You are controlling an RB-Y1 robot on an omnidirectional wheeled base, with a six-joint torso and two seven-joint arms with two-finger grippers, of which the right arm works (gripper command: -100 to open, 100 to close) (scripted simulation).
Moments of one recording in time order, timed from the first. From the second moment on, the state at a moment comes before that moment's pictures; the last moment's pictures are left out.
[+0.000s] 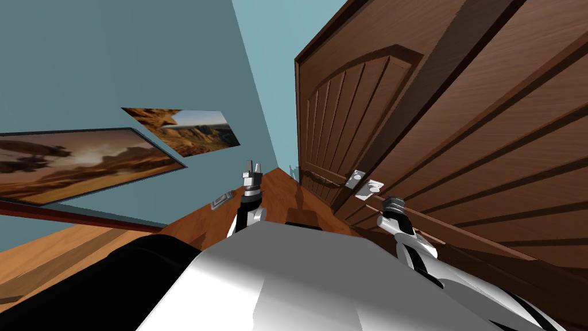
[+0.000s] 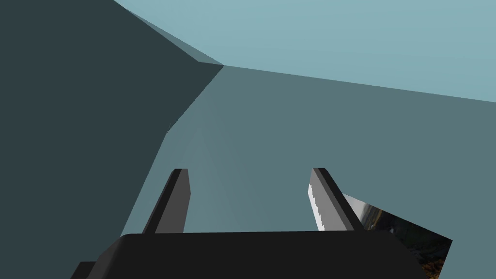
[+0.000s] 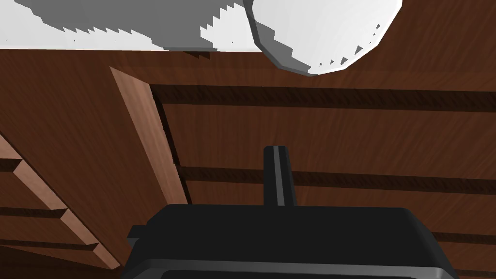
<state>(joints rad) -0.24 -0.52 -0.46 -0.49 -0.27 -0.57 -0.11</state>
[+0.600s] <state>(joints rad) -0.26 -0.51 -0.42 -0.53 -0.26 -0.55 -0.13</state>
